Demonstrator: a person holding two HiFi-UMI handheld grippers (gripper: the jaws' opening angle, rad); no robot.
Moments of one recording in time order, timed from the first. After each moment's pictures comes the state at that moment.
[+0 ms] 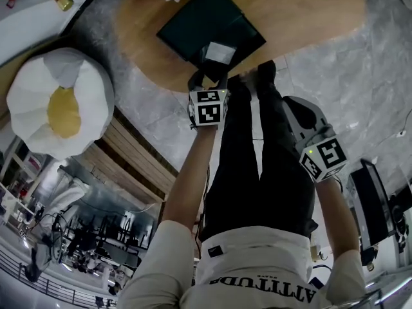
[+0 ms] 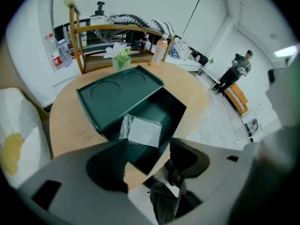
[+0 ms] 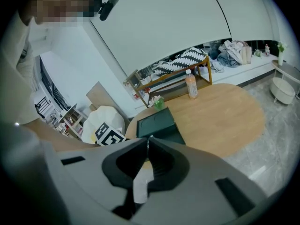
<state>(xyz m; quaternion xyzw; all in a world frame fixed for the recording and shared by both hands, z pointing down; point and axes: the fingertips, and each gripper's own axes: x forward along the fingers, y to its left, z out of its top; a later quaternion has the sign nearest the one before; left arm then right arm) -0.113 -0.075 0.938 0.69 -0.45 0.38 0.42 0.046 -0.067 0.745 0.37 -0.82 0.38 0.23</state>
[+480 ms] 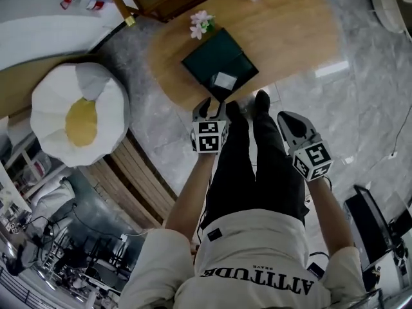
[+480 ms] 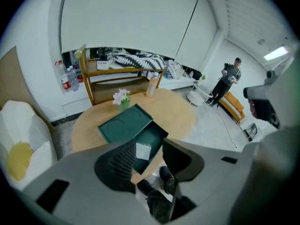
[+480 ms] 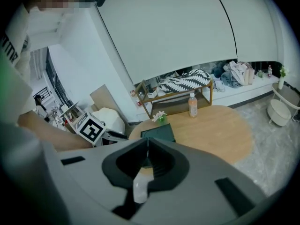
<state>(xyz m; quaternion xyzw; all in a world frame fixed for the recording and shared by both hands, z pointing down) -0.125 -0.079 0.769 0.73 -0.48 0.32 0.37 0.055 -0.066 0.636 0.38 -0.83 0.33 0.24</state>
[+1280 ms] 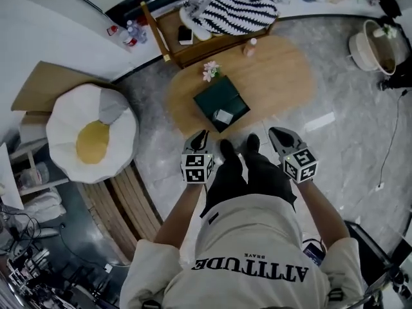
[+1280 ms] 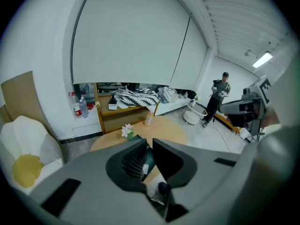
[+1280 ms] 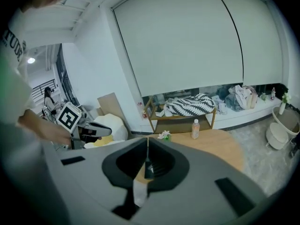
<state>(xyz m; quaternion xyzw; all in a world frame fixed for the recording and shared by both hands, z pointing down) -0.167 -0.051 0.550 0.76 -0.52 0.23 0.30 0.046 -0.063 0.489 0.37 -0.87 0.25 0.22</state>
